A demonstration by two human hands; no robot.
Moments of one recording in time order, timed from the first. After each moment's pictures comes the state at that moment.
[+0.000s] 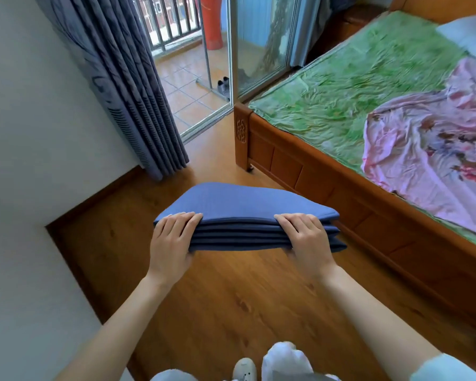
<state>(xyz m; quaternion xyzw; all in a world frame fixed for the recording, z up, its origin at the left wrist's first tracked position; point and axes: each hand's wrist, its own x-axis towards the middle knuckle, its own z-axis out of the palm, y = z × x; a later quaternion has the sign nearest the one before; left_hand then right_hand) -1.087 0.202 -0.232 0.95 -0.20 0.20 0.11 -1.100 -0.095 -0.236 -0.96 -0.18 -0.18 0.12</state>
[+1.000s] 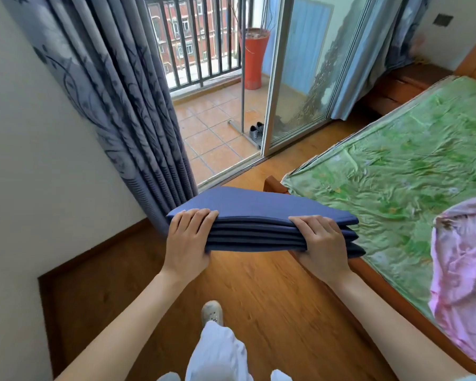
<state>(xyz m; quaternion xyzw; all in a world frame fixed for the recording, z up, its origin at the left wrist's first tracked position) -0.685 0.206 -0.190 0.96 -0.14 0.23 0.09 -0.662 -0.080 -0.191 -0.94 -0.22 -0.22 0.13</state>
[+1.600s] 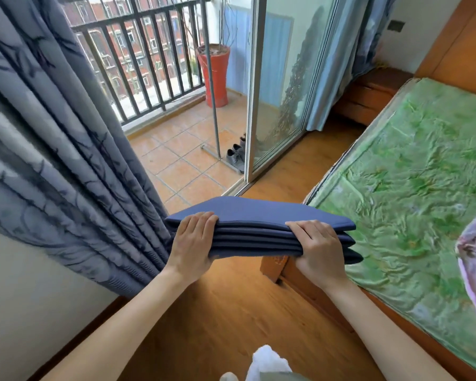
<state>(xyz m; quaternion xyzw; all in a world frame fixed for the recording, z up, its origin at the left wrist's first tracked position) -0.371 0.286 -0.179 0.94 -0.27 0.19 0.05 -0.416 0.017 -0.177 -0.96 -0.11 -0.24 0.11</state>
